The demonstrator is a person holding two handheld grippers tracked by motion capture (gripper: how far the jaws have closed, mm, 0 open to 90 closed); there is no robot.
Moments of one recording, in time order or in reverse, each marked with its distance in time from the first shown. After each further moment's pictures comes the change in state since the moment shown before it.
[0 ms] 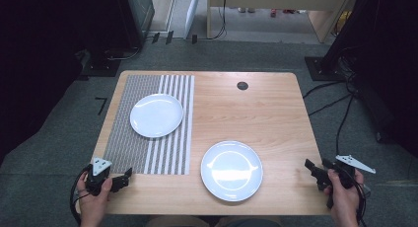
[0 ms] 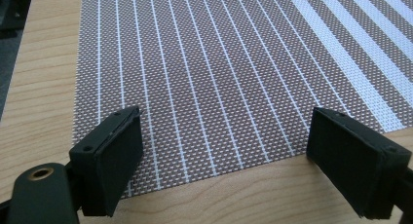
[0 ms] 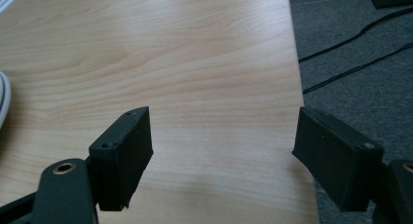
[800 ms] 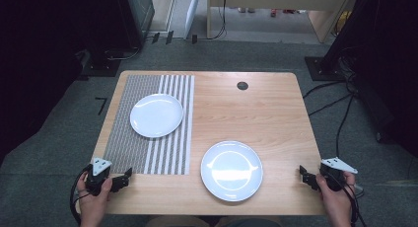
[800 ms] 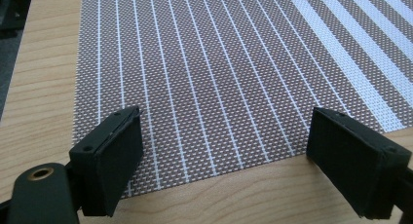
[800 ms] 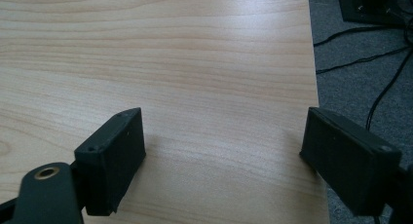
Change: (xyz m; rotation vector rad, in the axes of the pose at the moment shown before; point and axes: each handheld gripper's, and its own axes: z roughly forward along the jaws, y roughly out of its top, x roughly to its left) left arm 0.000 0.000 0.000 0.000 0.000 0.000; right arm 0.021 -0.013 0.012 0.080 -0.127 -0.210
